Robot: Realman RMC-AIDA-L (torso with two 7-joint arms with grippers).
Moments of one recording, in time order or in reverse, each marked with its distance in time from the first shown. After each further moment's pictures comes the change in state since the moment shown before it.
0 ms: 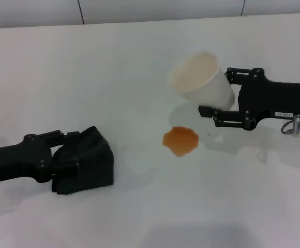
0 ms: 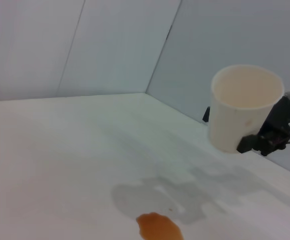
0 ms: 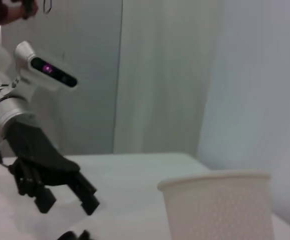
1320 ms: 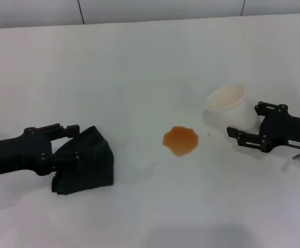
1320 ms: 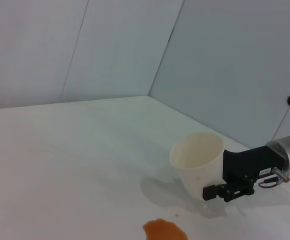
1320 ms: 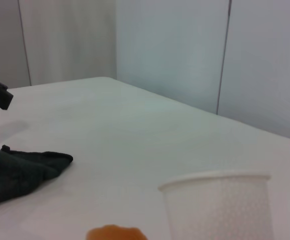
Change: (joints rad) left arm -0.021 0.005 -0.006 -0.003 0.000 -0.012 0.000; right arm -0.025 -0.001 -0.004 0.300 0.064 0.230 -0.135
